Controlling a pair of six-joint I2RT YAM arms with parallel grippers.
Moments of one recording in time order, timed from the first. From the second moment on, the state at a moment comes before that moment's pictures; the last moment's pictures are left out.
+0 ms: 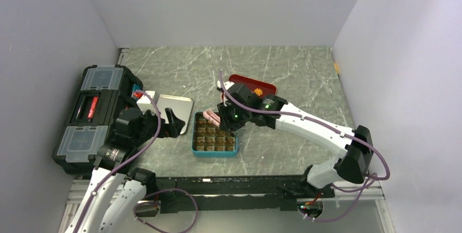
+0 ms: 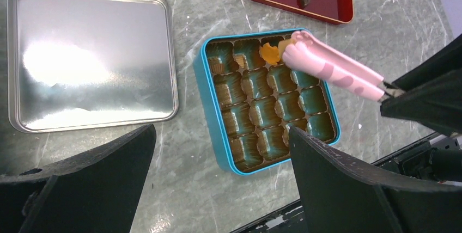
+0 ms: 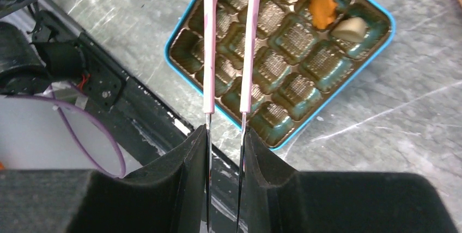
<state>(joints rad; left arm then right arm) -0.29 0.53 0.70 -0.64 0.18 -0.33 0.97 1.44 1.29 -0.70 -0.04 0.47</state>
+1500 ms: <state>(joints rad) -0.29 0.53 0.70 -0.64 0.18 -0.33 1.08 1.70 1.38 -0.67 0.02 0.47</state>
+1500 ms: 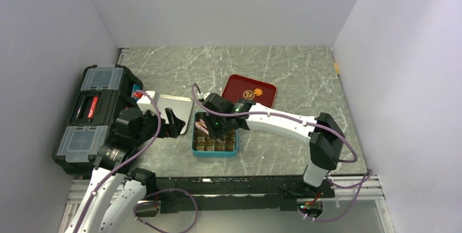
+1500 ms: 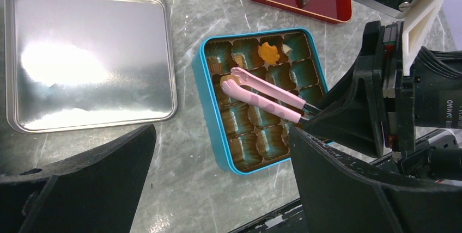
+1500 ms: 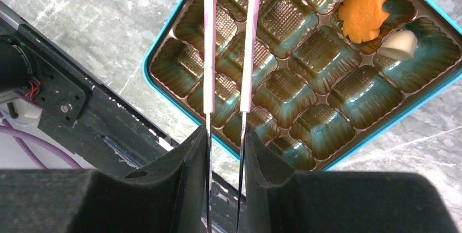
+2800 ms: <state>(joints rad) -0.29 0.53 0.70 -0.64 0.19 -0.33 1.08 1.71 1.38 -0.68 0.02 0.48</state>
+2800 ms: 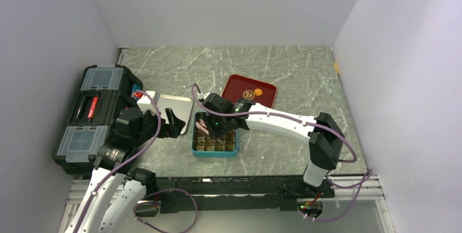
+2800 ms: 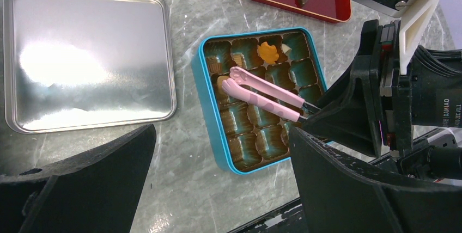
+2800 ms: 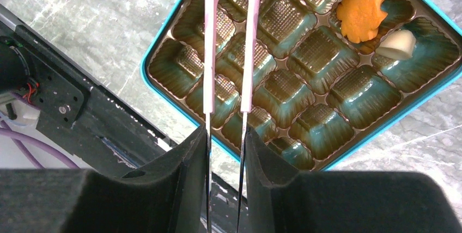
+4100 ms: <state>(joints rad) -0.29 0.53 0.70 -0.64 0.19 -0.33 1.03 1.58 1.40 -0.75 0.20 0.48</state>
